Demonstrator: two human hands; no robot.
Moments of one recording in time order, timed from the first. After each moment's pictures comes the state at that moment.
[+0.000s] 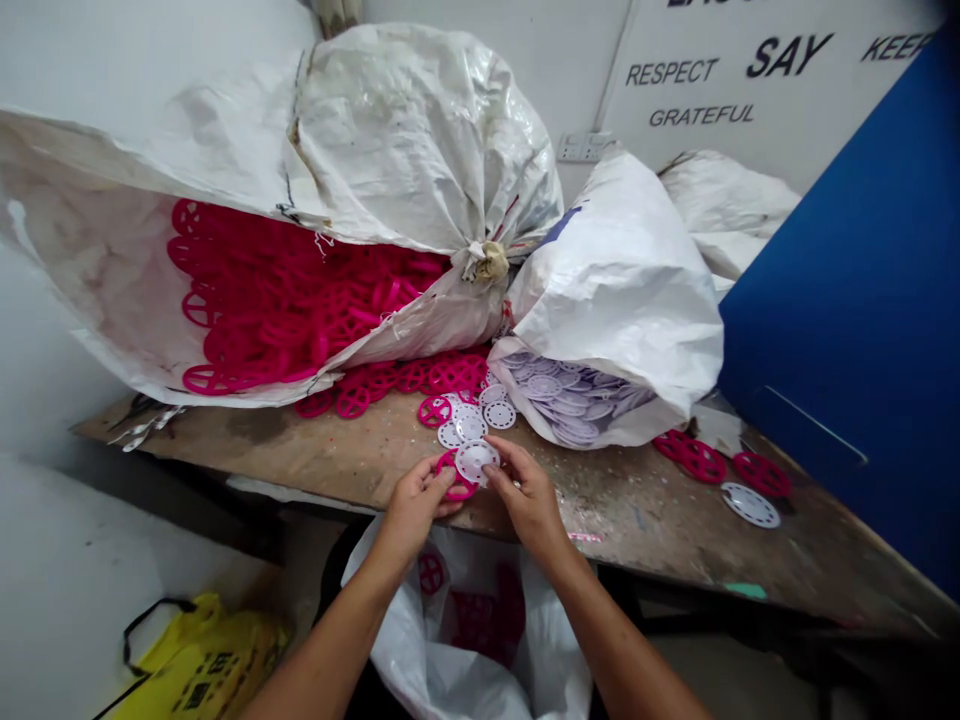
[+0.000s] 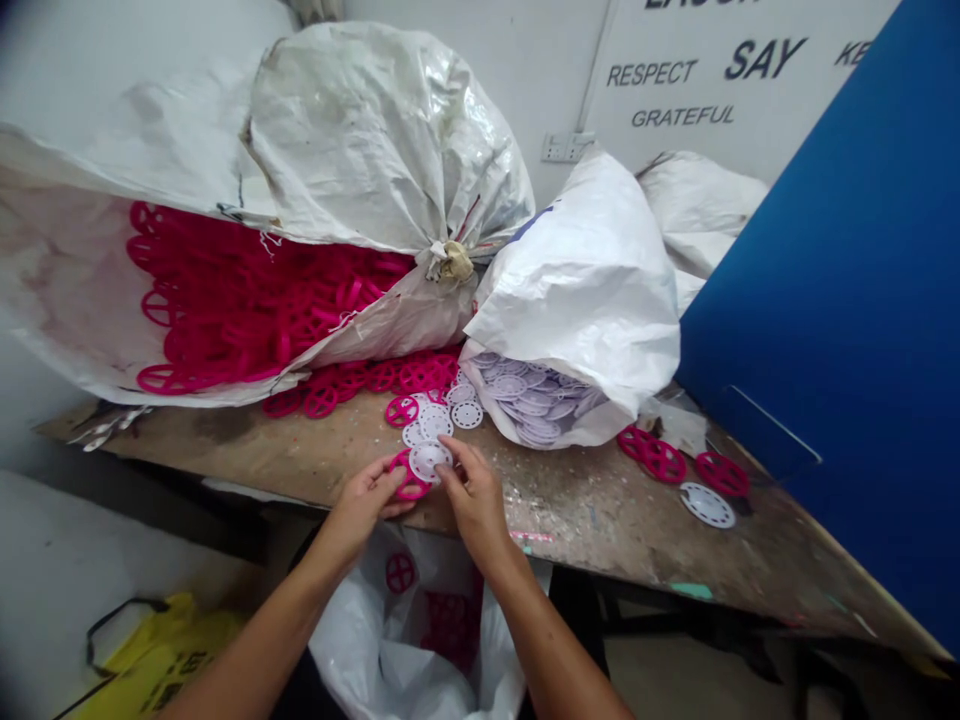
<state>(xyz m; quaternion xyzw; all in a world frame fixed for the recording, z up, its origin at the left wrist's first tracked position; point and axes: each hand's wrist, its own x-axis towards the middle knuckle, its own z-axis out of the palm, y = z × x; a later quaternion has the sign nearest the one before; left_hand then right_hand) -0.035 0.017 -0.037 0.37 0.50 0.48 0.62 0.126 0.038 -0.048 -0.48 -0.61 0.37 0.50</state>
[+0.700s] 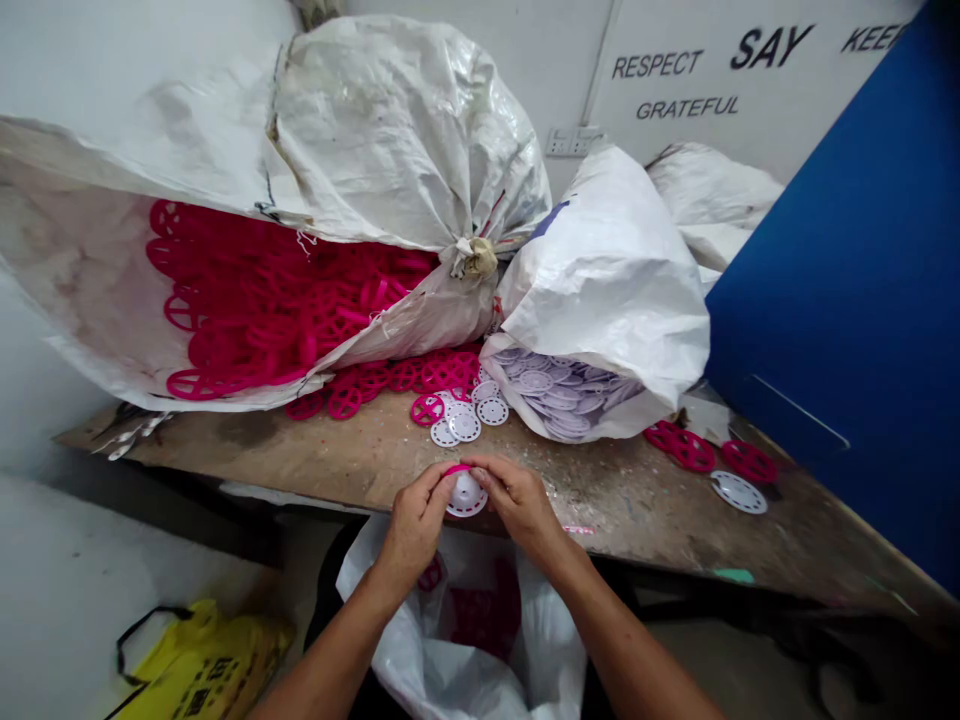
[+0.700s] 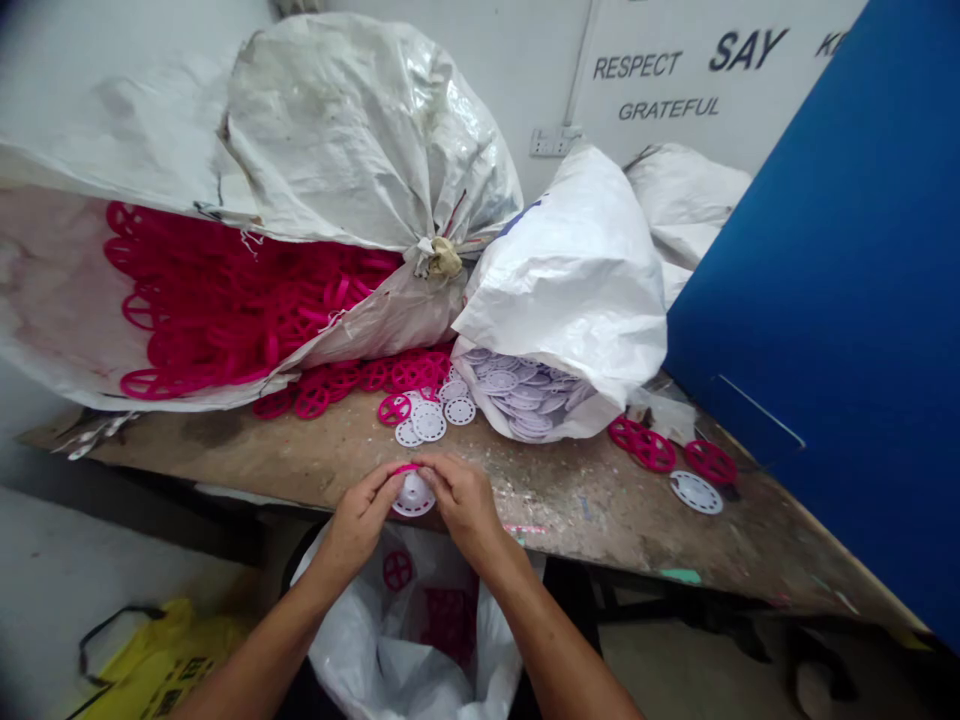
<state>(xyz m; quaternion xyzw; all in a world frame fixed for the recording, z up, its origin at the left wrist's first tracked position) -0.028 0.006 -0.032 0.58 0.50 0.47 0.44 0.130 0.031 -0.035 -0.44 -0.71 0.35 0.43</state>
